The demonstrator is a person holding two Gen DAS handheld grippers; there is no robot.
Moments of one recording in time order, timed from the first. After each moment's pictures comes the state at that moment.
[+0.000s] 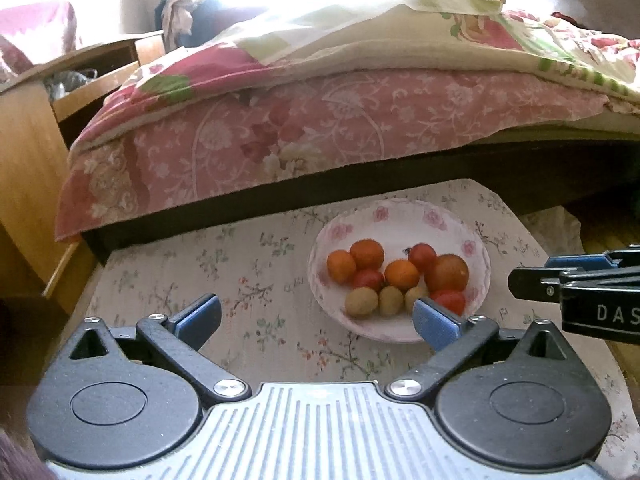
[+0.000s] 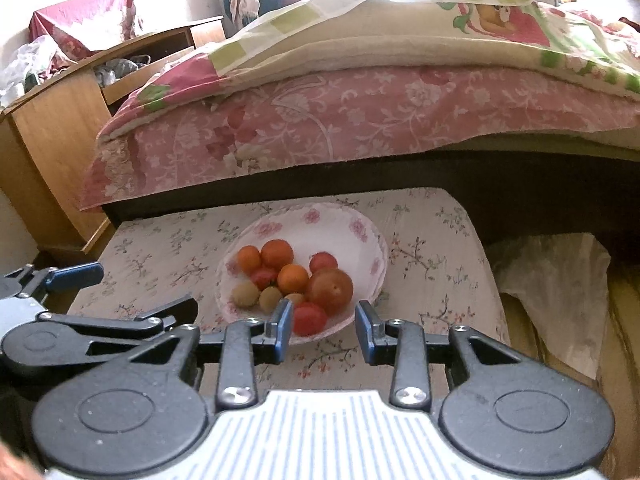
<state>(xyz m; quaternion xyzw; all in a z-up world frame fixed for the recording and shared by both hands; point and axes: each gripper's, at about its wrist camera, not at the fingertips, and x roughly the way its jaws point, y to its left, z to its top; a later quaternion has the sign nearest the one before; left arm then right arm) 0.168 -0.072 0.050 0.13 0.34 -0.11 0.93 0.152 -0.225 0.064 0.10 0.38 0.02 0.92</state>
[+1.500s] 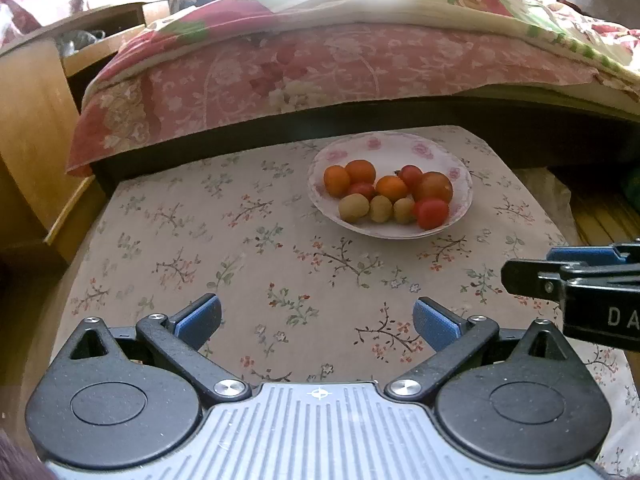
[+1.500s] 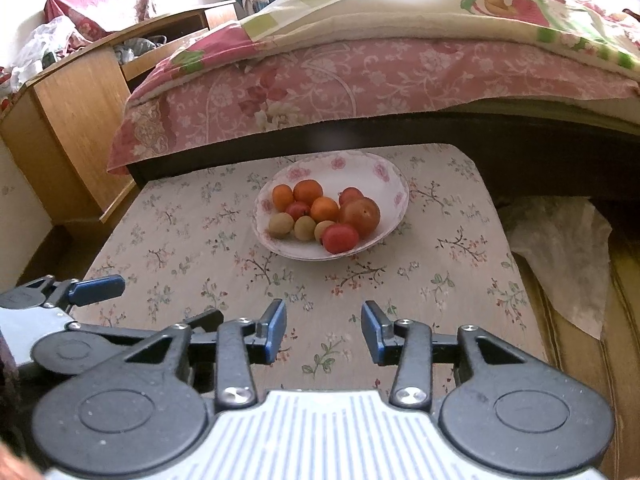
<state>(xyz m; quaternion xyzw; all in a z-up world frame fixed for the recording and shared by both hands) 0.113 -0.052 0.029 0.11 0.39 -0.10 0.91 0.092 -0.195 0.054 0.09 0.39 0.03 0.91</state>
